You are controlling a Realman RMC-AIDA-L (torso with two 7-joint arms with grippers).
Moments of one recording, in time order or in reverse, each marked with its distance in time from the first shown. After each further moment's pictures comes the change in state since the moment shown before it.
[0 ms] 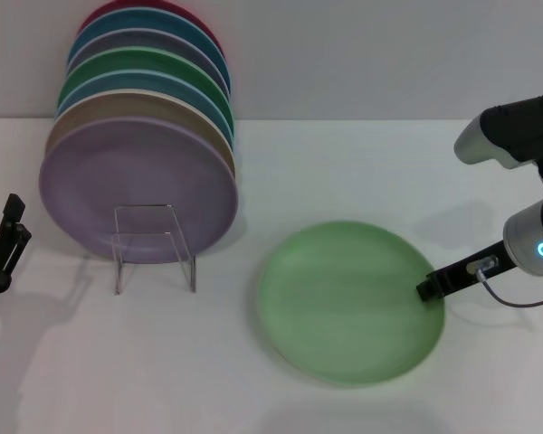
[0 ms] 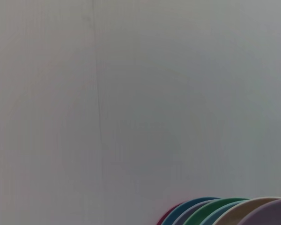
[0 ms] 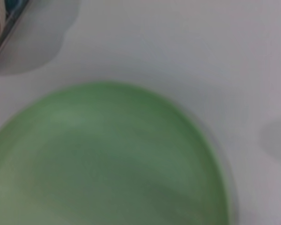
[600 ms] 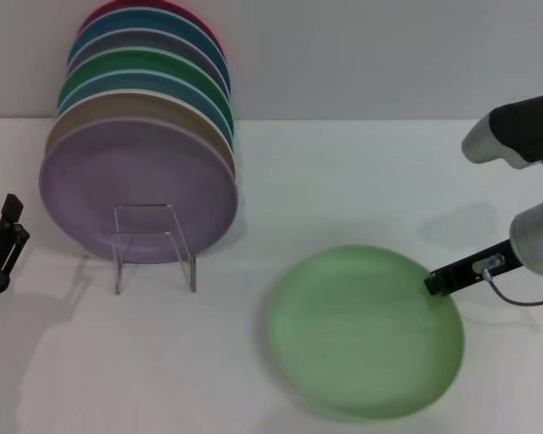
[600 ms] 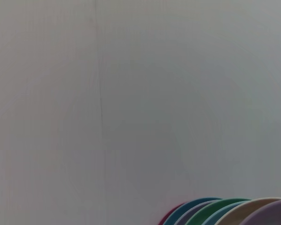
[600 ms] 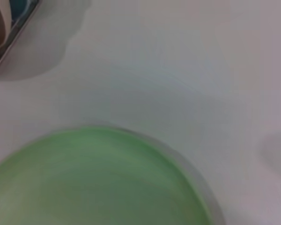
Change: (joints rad) left arm 0.002 -0.001 0.000 0.000 -0.005 0.001 -0.002; right arm -0.038 0.004 0.000 0.055 0.004 -0.008 -0.027
